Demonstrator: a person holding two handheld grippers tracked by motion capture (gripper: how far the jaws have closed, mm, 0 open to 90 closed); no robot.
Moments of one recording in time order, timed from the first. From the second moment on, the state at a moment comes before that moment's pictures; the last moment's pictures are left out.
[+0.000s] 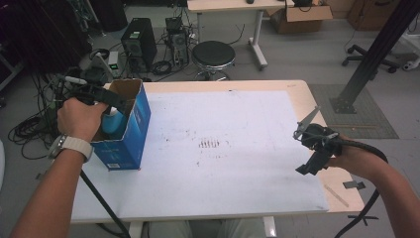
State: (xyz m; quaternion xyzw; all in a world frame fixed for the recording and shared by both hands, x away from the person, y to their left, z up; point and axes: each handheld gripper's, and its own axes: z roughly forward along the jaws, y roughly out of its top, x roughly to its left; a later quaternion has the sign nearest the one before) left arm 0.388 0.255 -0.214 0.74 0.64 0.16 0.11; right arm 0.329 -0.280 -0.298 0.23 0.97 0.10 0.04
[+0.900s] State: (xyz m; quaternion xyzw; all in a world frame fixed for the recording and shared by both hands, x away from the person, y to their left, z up) left arm 0.371 0.189 -0.170 0.83 0.53 0.14 0.13; right arm 0.325 -0.280 -0.292 0.23 0.97 0.10 0.04
